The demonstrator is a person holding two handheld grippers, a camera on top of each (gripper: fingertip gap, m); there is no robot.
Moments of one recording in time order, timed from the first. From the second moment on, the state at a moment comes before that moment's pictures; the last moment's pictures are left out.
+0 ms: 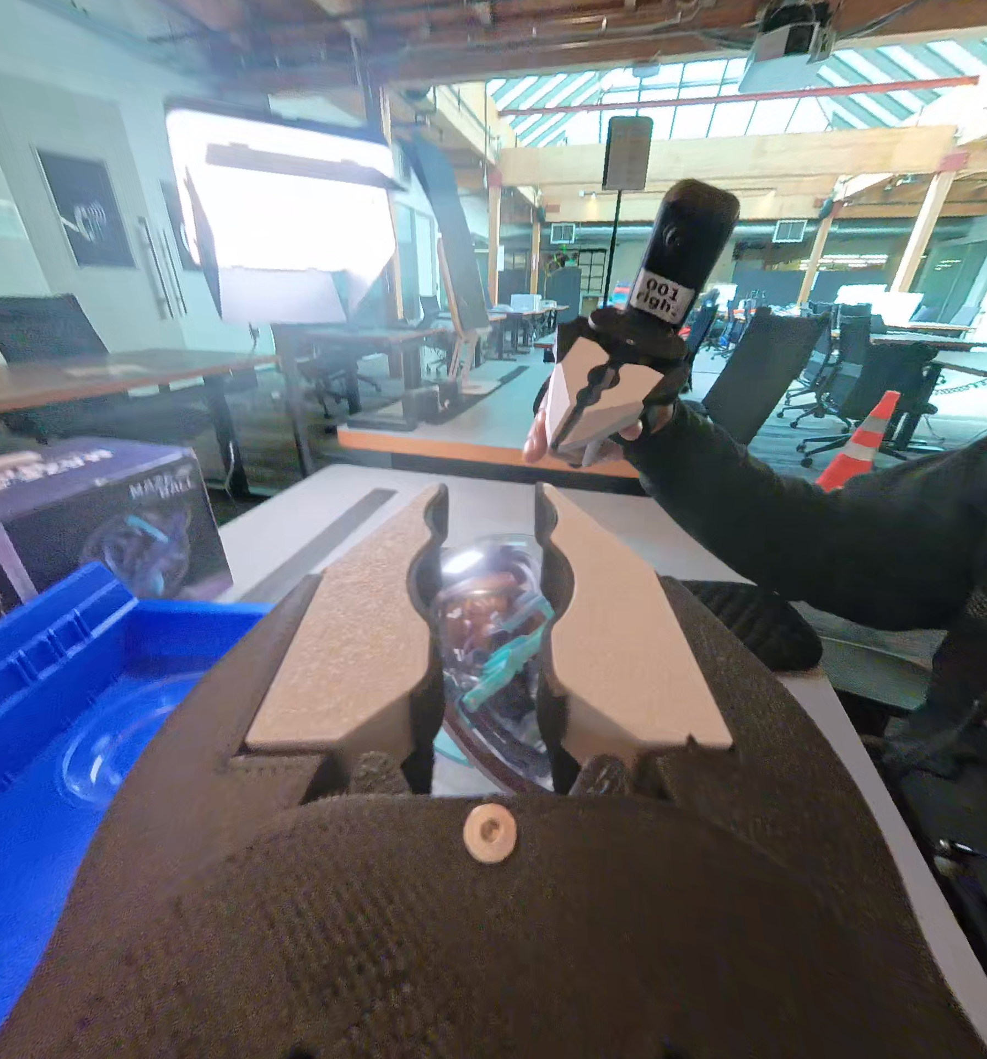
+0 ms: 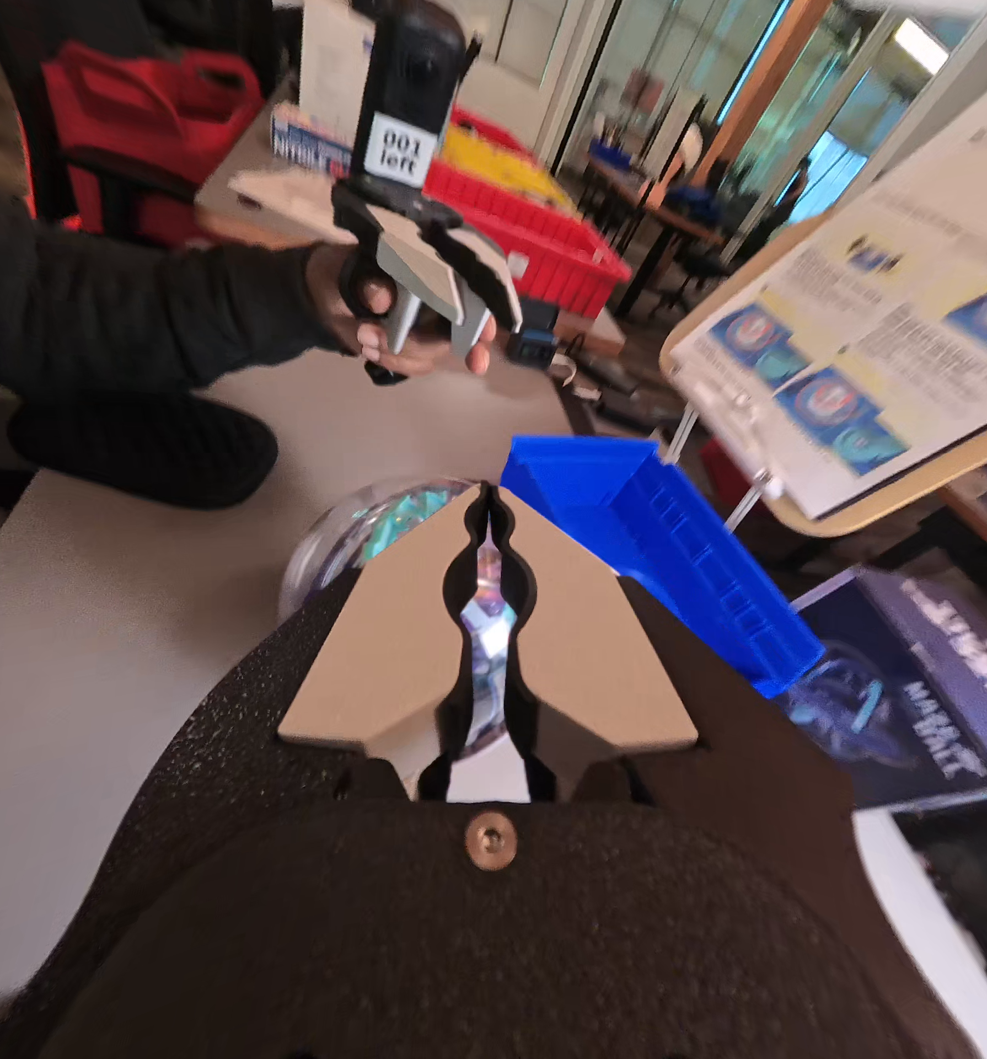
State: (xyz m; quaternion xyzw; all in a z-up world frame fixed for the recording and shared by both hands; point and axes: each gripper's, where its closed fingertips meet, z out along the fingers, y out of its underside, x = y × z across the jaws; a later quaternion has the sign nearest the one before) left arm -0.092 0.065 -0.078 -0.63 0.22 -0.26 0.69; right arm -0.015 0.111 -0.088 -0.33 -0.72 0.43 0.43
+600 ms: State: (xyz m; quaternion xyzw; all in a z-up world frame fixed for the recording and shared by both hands) left arm -0.127 0.080 -0.229 -0.77 0.05 -0.31 0.56; right arm -0.010 0.137 -0.222 -0.45 -0.72 0.44 0.29
